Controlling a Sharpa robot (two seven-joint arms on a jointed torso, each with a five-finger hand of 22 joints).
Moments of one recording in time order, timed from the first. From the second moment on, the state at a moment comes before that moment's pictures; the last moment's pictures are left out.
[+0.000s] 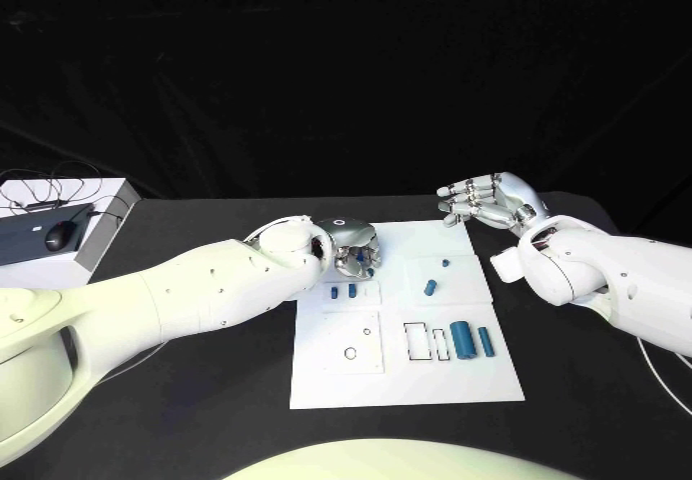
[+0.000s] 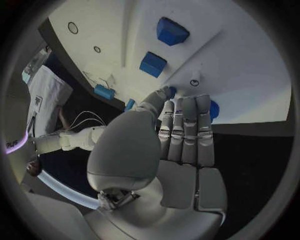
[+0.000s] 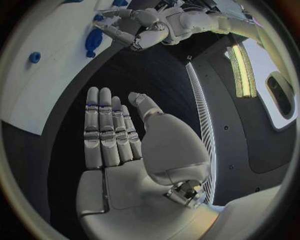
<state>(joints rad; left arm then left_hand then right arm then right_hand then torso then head) 1.11 -0.46 -0.01 1.17 -1.64 -0.12 0.00 1.41 -0.09 0.18 -0.07 0.35 1.12 0.07 0.07 0.06 1.19 0.06 0.08 0.06 1.03 0.00 1.19 0.37 0.15 1.12 0.01 0.54 1.31 1.18 -0.83 -0.09 1.33 -0.51 -0.38 0.40 1.25 0.03 0.06 -0.19 0.63 0.98 0.18 0.12 0.09 1.13 0.11 0.19 0.06 1.25 0.06 0.19 0.20 0.08 1.12 0.05 0.26 0.16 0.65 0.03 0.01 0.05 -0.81</state>
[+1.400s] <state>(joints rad) 1.11 -0.46 -0.02 1.16 -1.62 -0.12 0.01 1.43 -0.04 0.23 -0.11 0.34 1.21 0.10 0.06 0.06 1.29 0.05 0.07 0.06 1.06 -0.01 1.23 0.39 0.14 1.13 0.00 0.61 1.31 1.18 -0.83 -0.09 1.33 -0.51 -0.38 0.40 1.25 0.03 0.06 -0.19 0.63 0.98 0.18 0.12 0.09 1.14 0.11 0.19 0.06 1.25 0.06 0.19 0.20 0.08 1.11 0.04 0.26 0.17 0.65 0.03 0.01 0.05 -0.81</state>
